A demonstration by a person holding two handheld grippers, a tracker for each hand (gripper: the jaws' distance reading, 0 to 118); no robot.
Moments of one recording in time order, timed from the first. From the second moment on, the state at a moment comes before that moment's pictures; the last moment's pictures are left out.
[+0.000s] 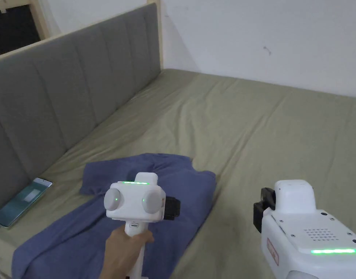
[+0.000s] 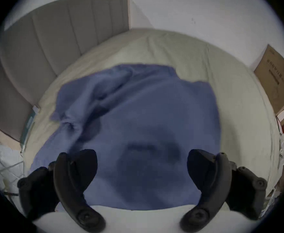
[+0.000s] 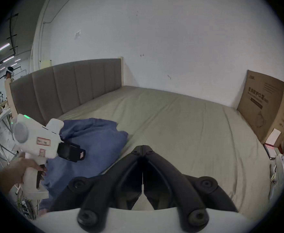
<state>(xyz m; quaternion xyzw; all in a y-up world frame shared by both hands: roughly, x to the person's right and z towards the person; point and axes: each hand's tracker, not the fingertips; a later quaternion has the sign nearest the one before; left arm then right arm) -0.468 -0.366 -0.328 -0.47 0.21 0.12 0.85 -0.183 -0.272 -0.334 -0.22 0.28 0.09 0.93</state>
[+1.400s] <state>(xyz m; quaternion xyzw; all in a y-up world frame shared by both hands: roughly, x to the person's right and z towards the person) -0.169 -0.171 -0.415 -0.32 -0.24 0.18 0.90 0.077 -0.203 -0.346 -0.17 -0.01 -0.03 0.98</state>
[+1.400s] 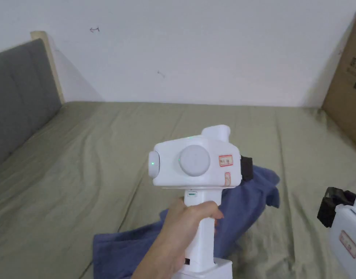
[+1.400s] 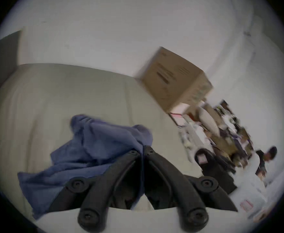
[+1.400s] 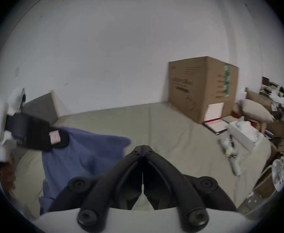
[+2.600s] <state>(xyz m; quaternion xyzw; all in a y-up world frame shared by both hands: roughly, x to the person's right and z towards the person) -0.303 -0.333 -0.385 -0.47 -0.01 0.14 0.87 0.091 -0.284 -0.359 -0.29 0.01 -0.03 0.96</state>
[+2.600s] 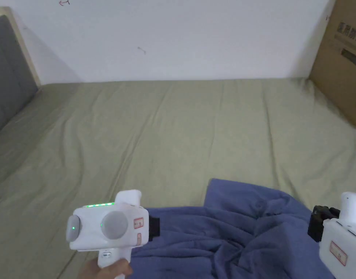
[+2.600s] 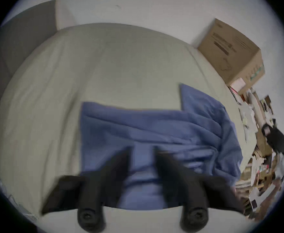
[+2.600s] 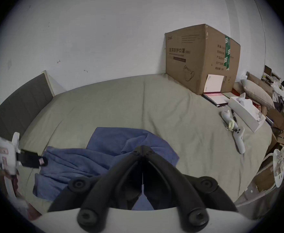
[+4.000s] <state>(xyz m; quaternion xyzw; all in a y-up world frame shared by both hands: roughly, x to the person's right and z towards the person) -0.334 -0.314 -0.455 -0.48 0.05 0.06 0.88 0.111 -0.365 -0.595 -0.53 0.10 -0.01 0.84</state>
